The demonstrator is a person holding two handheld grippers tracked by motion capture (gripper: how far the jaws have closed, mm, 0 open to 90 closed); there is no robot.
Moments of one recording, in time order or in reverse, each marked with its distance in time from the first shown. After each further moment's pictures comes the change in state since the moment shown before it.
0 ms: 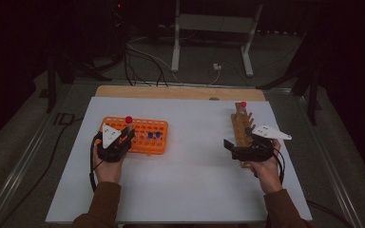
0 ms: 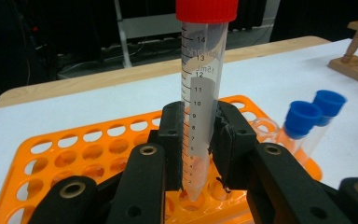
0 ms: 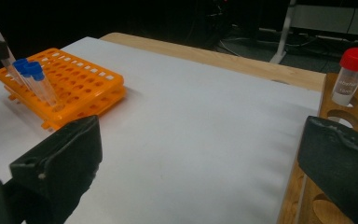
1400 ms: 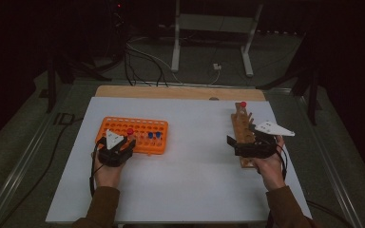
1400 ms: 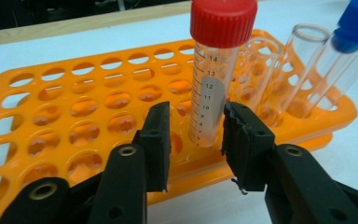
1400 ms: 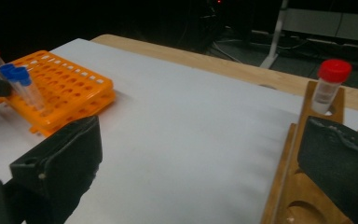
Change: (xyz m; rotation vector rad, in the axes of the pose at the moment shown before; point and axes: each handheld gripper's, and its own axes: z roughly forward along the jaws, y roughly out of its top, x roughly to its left) left arm 0.006 -0.026 0.007 0.157 -0.009 -0.017; right arm -0.009 0.009 -0.002 0.000 -0.032 -0.014
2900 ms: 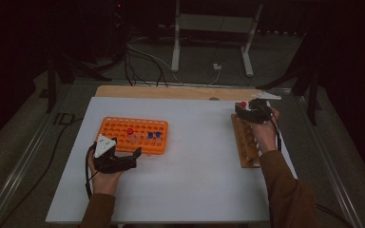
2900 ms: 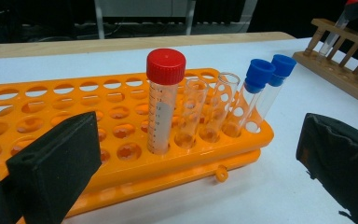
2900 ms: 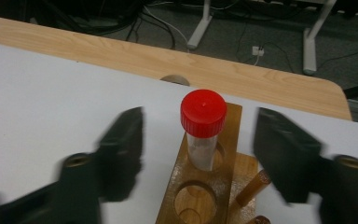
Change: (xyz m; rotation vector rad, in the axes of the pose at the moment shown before) left arm -0.010 0.002 -0.031 -0.116 -0.107 -0.081; right arm -0.086 0.030 0.095 0.164 -0.252 0.065
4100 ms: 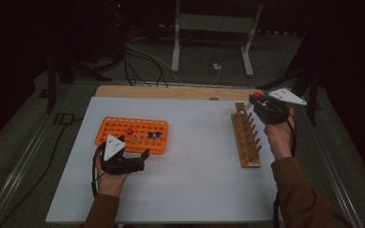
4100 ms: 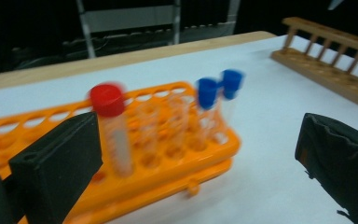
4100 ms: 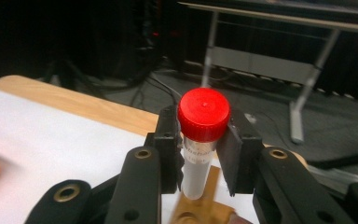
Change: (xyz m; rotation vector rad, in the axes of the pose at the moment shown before) left arm -0.032 0.014 -0.002 -0.024 -0.042 0.122; right arm 0.008 0.020 -0.083 -0.284 0.026 -0.078
